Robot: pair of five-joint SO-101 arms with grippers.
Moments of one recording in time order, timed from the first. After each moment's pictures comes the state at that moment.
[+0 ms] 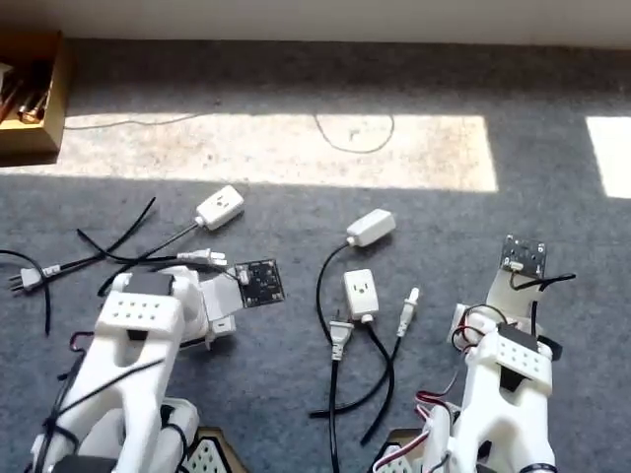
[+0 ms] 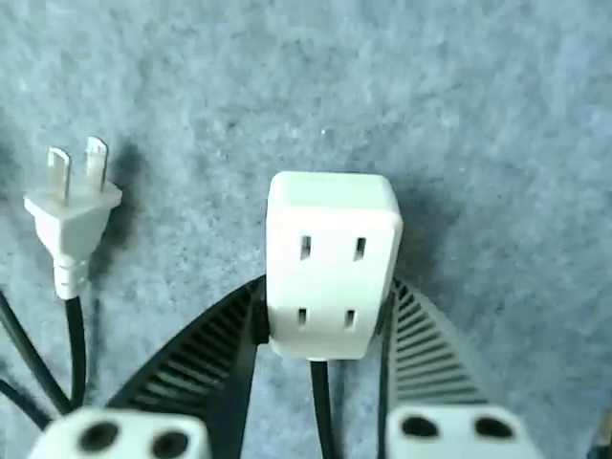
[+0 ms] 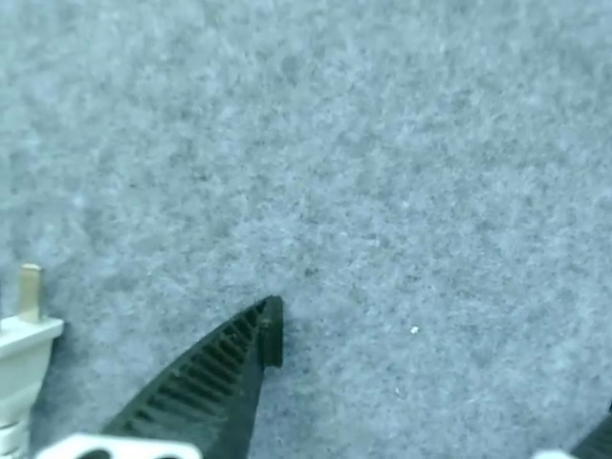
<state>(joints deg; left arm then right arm) -1.0 -38.3 67.6 58.2 -68.1 19.8 -37.8 77.1 32.3 8.3</state>
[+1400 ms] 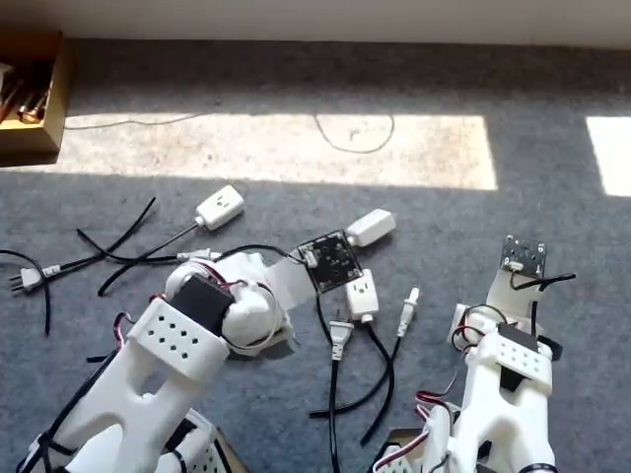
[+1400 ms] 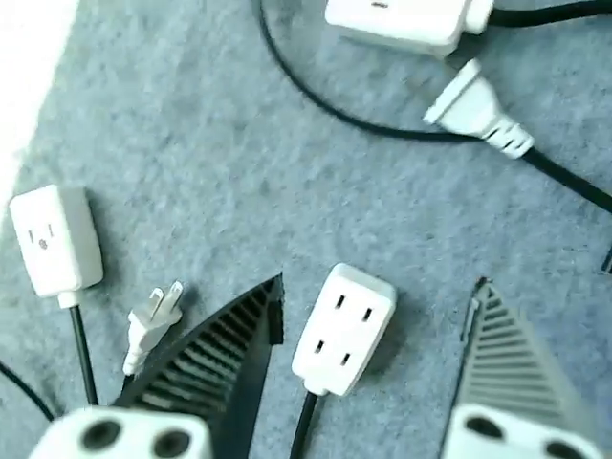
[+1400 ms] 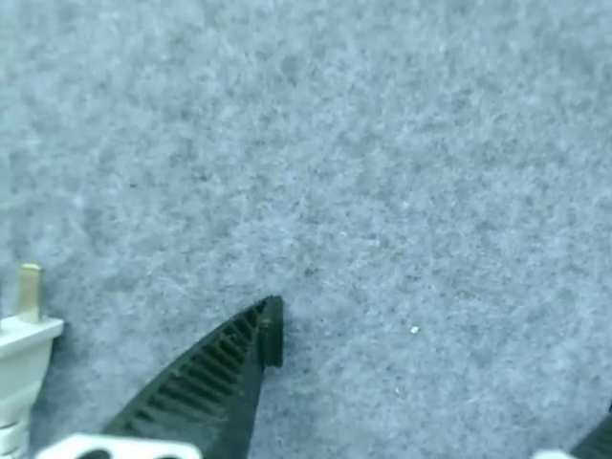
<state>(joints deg) 25.7 -44.1 48.8 71.2 -32.9 19.8 -37.8 77.1 32.3 8.3</state>
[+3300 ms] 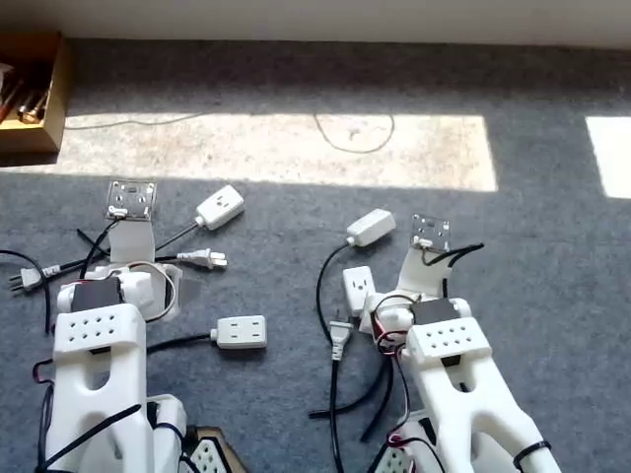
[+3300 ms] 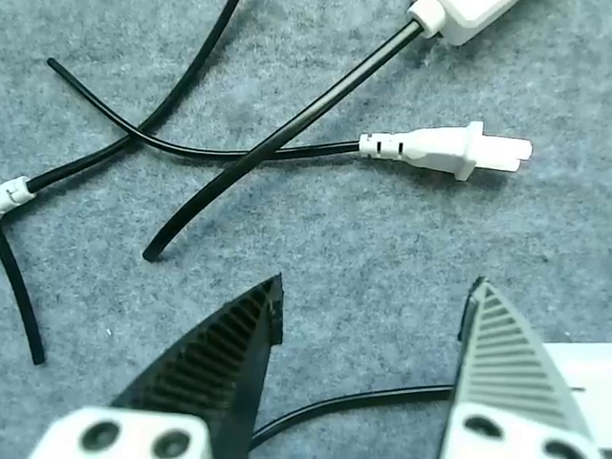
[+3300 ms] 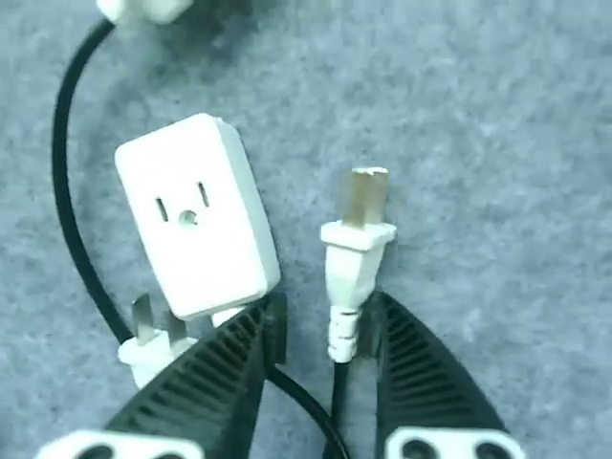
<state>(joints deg) -18.4 -44.1 62.7 54.8 -10.9 -17.5 -38.2 69.7 46.3 -22.0</state>
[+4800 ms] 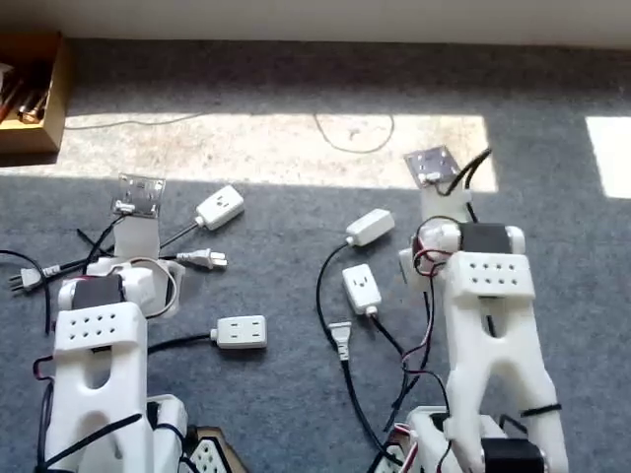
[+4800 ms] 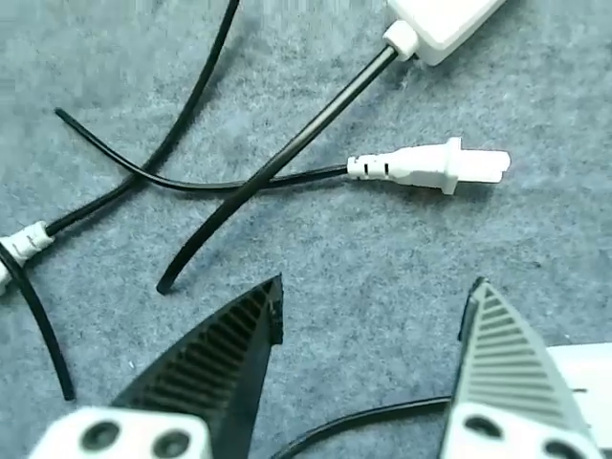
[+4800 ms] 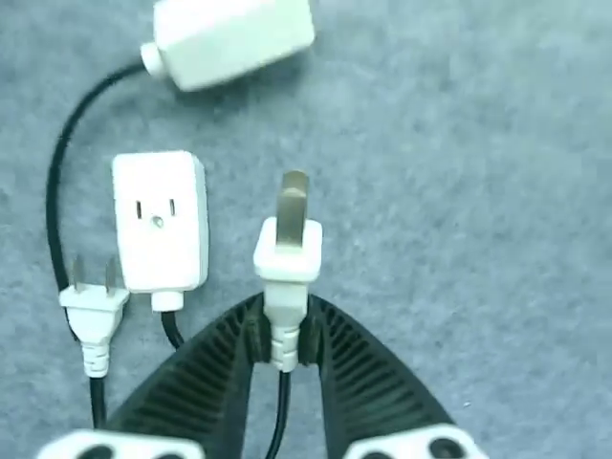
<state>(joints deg) -17.2 -44.1 59.8 54.7 -15.5 -5.3 -28.7 33.5 71.3 16.6</state>
